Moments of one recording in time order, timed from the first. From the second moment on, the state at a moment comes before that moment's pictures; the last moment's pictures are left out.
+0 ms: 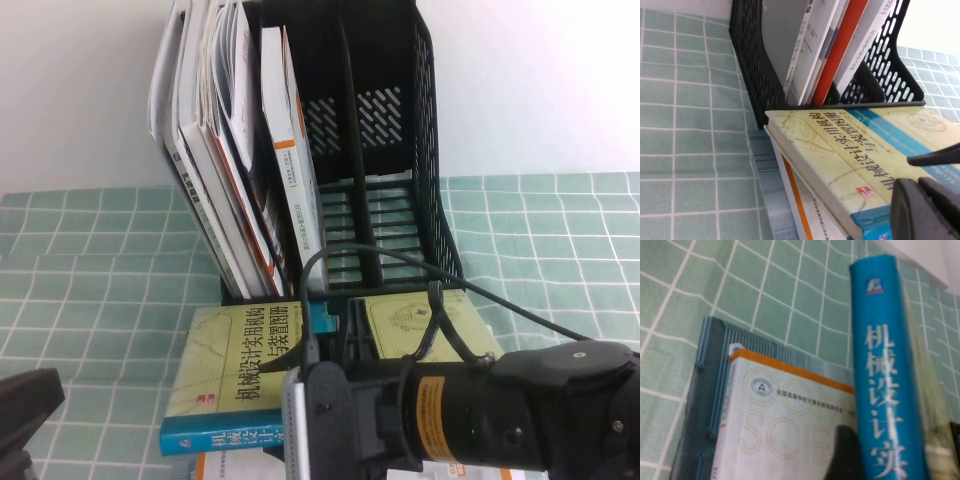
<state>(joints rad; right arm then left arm) 0.94 1.57 -0.85 -1.16 -0.20 0.28 -0.50 0.47 -0.60 0.03 0.67 -0.50</state>
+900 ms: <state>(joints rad) 0.94 1.29 -1.01 -1.64 0.41 0.80 -0.50 0.47 -0.60 0.02 0.67 -0.50</state>
